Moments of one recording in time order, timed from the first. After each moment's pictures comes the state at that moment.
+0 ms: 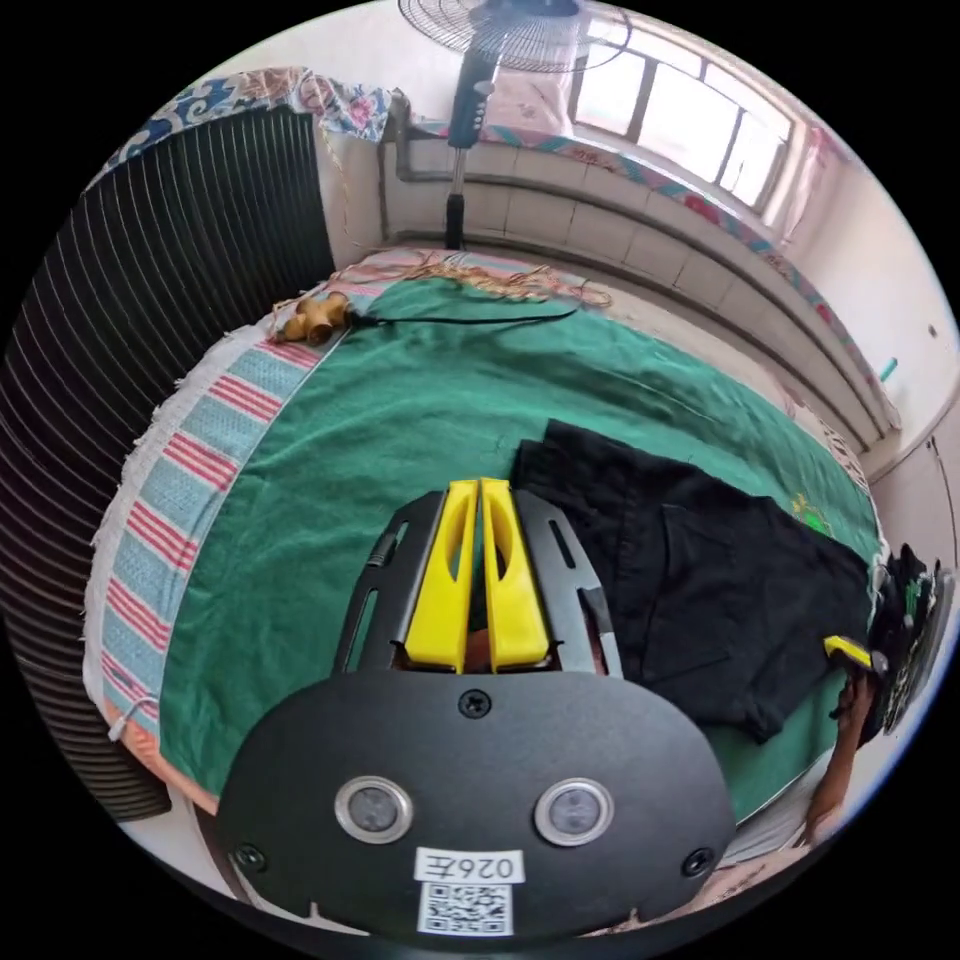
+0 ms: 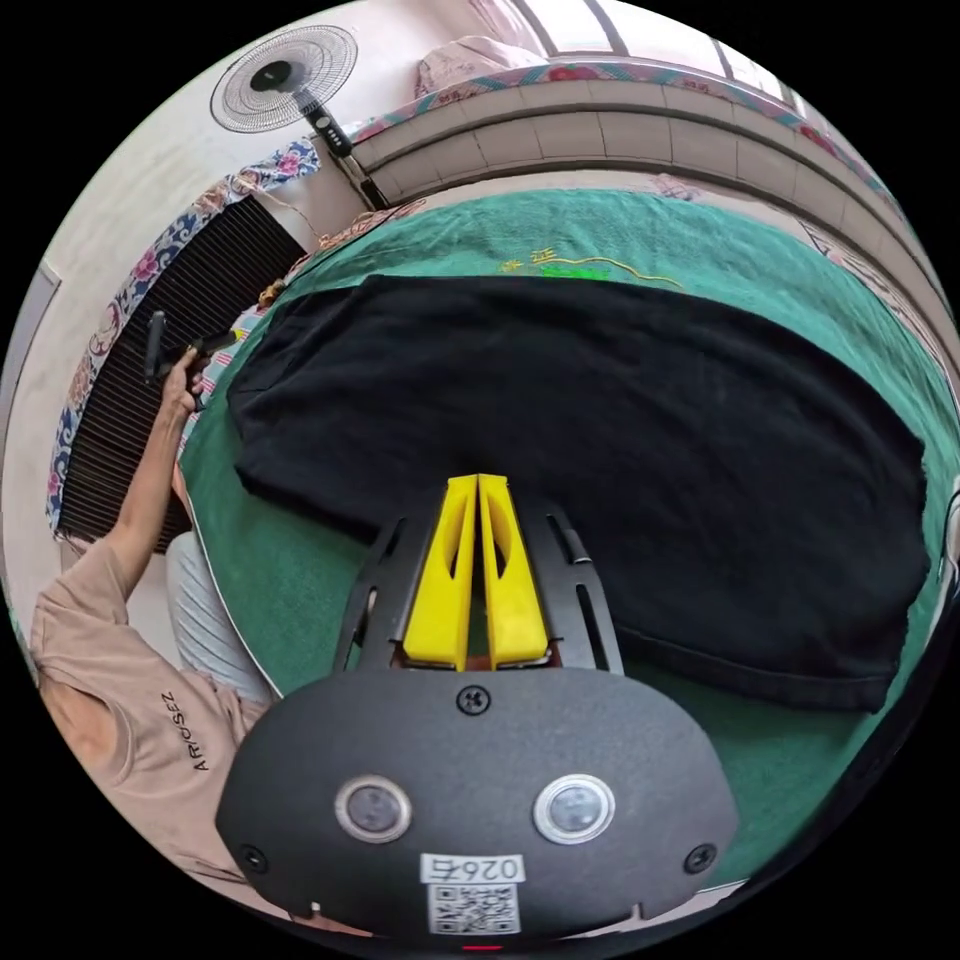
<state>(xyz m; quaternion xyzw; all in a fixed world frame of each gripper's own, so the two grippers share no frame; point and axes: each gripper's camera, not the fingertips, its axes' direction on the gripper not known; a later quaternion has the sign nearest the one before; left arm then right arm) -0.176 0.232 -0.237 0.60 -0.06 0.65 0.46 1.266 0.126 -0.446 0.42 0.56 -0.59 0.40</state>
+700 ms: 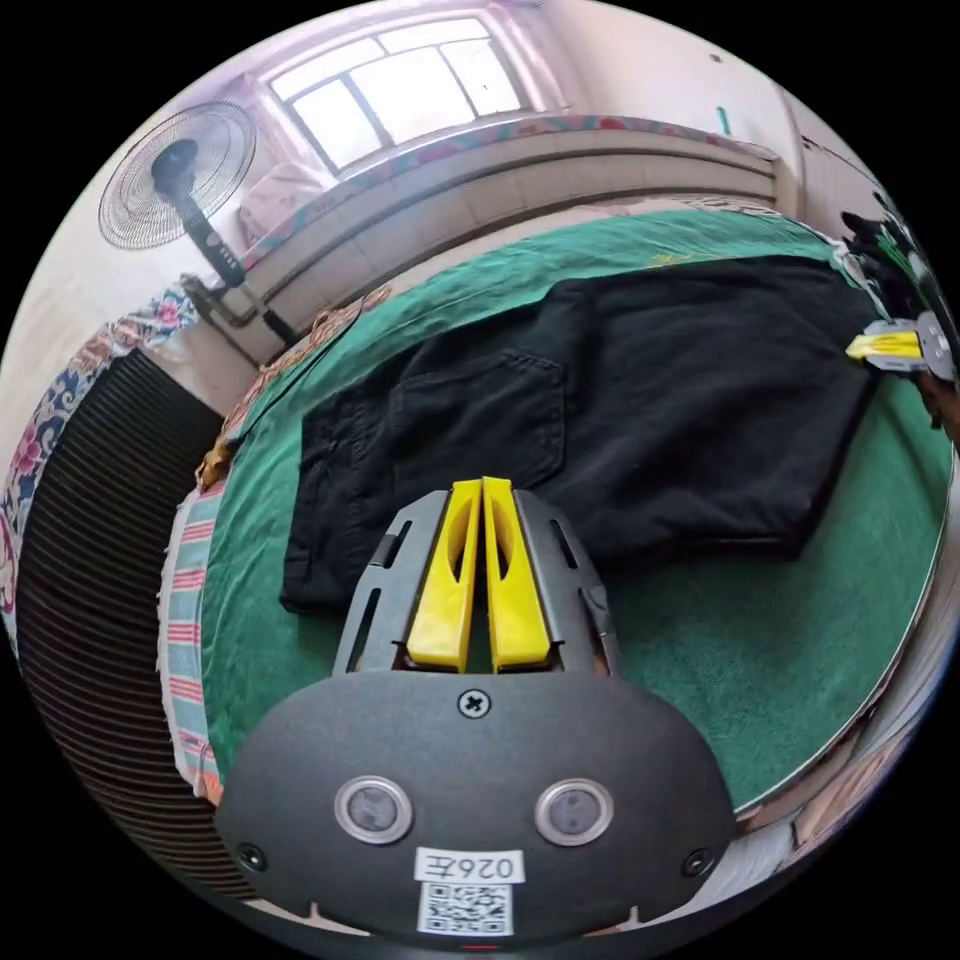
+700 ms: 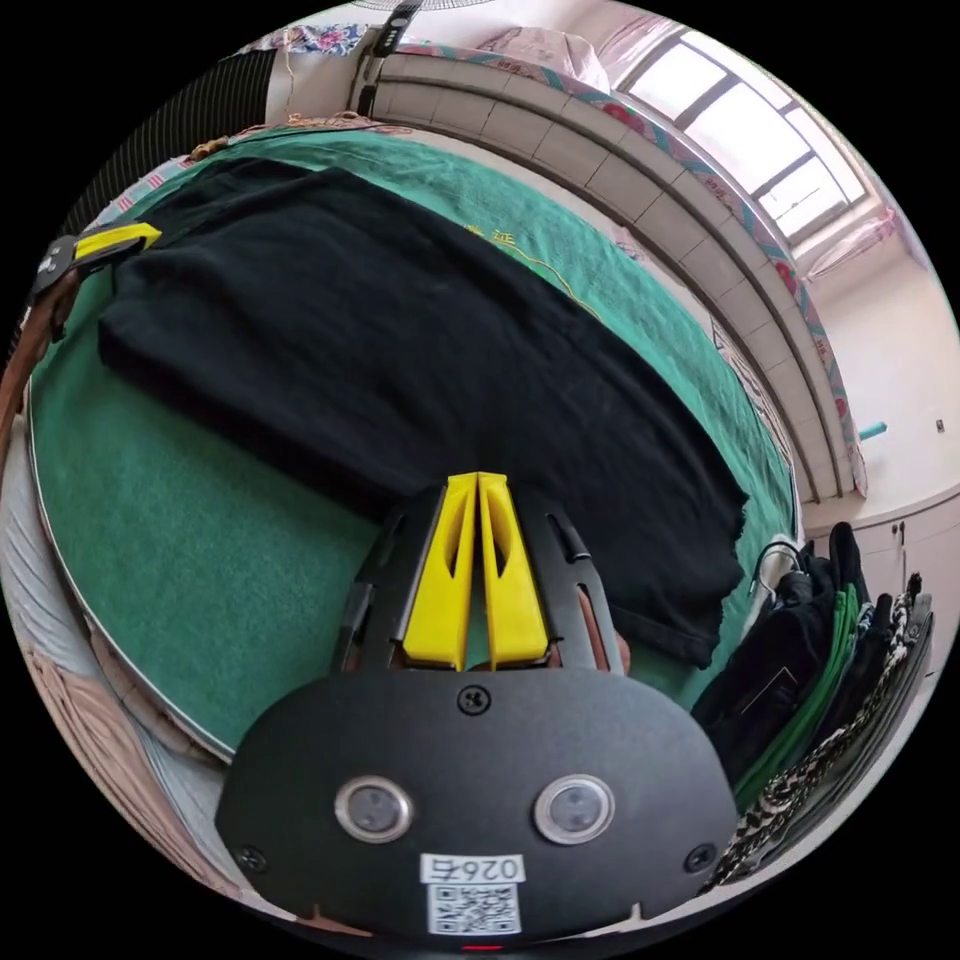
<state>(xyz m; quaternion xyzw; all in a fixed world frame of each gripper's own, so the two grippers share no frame) -0.228 0.351 0.012 0.62 -0.27 0.70 0.25 1.304 -0.060 -0.317 0.49 0.73 -0.45 0.17</state>
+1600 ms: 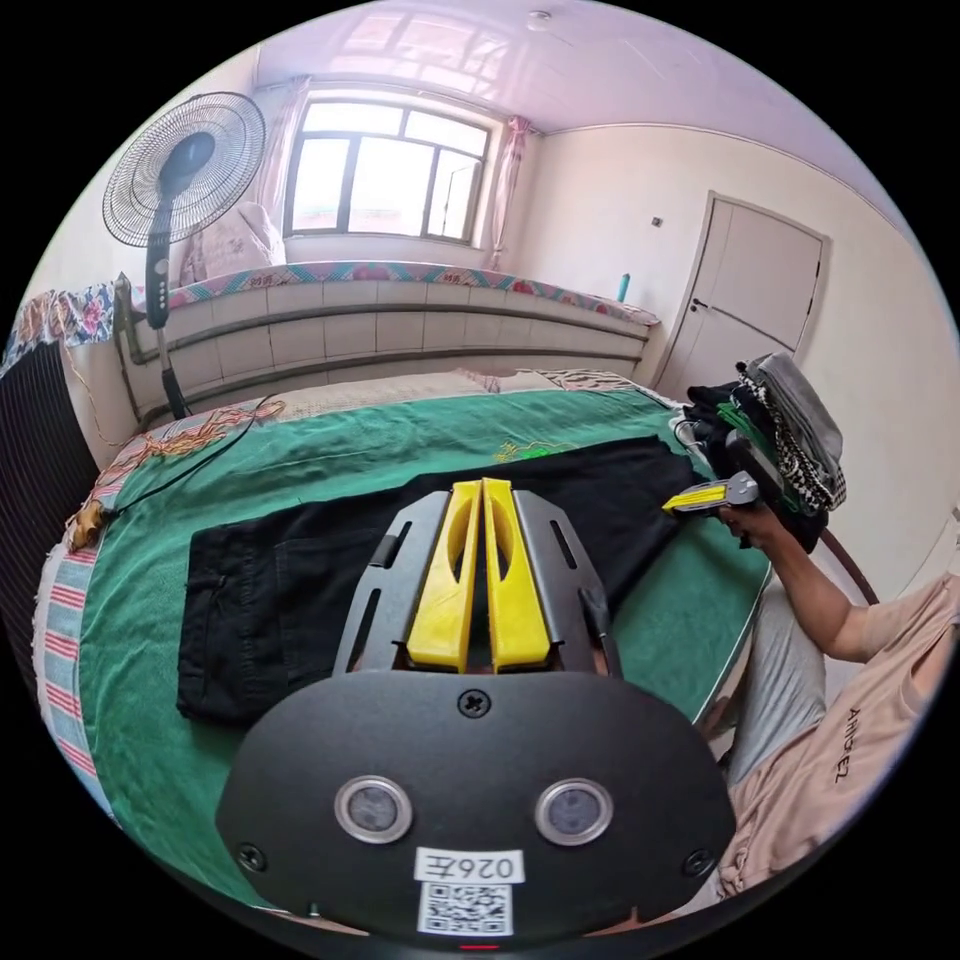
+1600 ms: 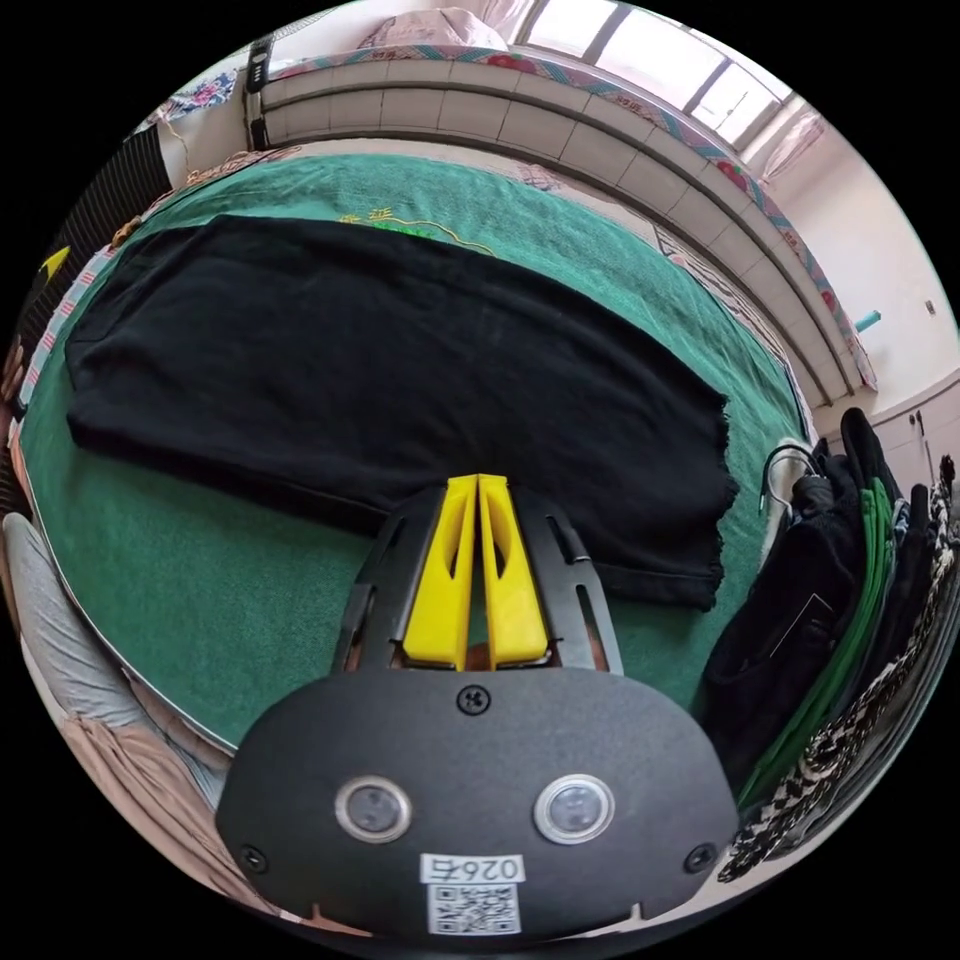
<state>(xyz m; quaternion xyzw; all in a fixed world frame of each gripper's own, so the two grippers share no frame) -0.215 0.480 -0.006 0.46 -0.02 0.86 0.21 0.795 0.169 -0.324 0.55 0.67 -0.43 0.26</state>
